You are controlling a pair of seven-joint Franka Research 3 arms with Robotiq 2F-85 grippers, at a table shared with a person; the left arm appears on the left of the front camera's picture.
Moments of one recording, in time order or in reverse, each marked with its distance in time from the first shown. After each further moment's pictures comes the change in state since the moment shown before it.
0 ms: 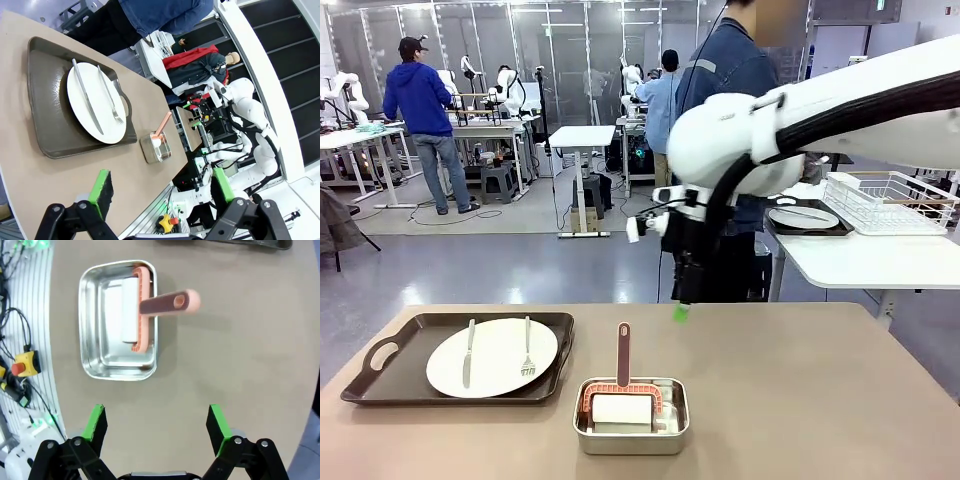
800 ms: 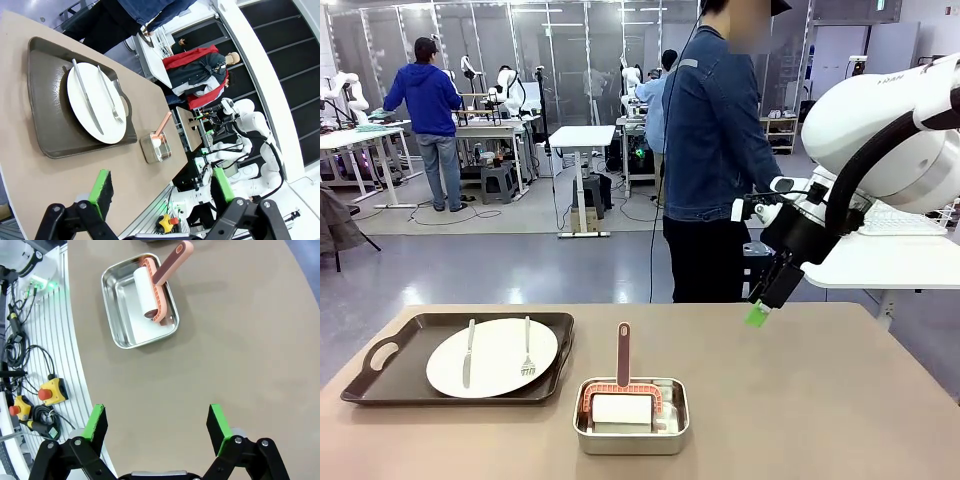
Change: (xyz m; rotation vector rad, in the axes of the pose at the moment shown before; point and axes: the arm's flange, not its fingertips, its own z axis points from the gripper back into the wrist) left arm 0.000 0.000 0.000 0.000 -0.001 0.000; right arm -0.155 0.068 0.039 -0.010 -0.304 -0.267
